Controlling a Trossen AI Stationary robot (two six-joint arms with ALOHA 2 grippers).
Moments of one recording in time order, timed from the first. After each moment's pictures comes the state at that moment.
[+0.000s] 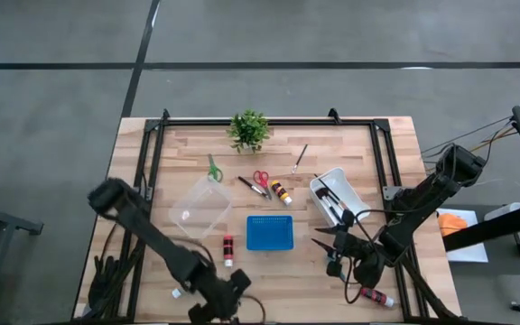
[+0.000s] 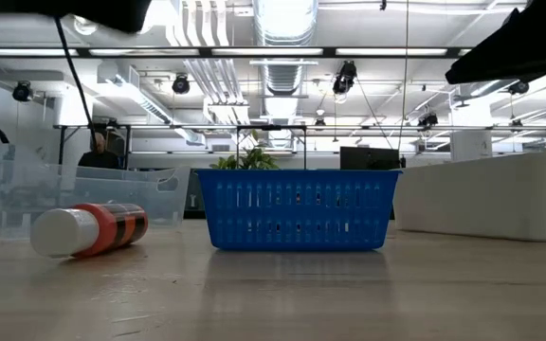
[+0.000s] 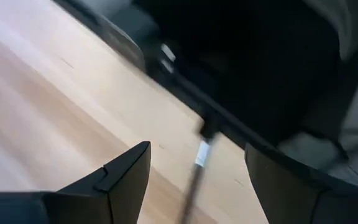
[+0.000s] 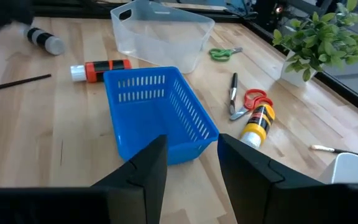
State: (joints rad) left arm -0.69 1.91 1.30 -0.36 0.13 0.14; right arm 0.83 1.43 0.70 -0.15 1.06 0.71
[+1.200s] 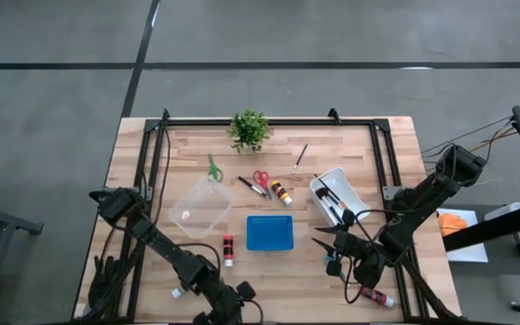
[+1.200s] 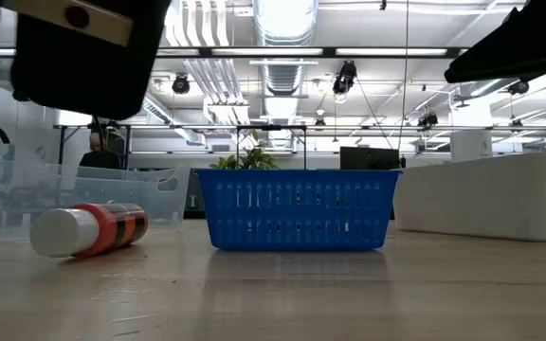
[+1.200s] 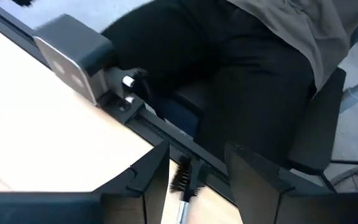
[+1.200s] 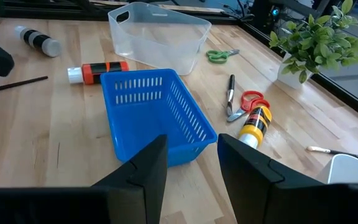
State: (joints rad) left arm -0.69 2.01 1.16 0.10 0.26 0.13; right arm 0.83 1.43 0.70 -0.15 1.07 0.70
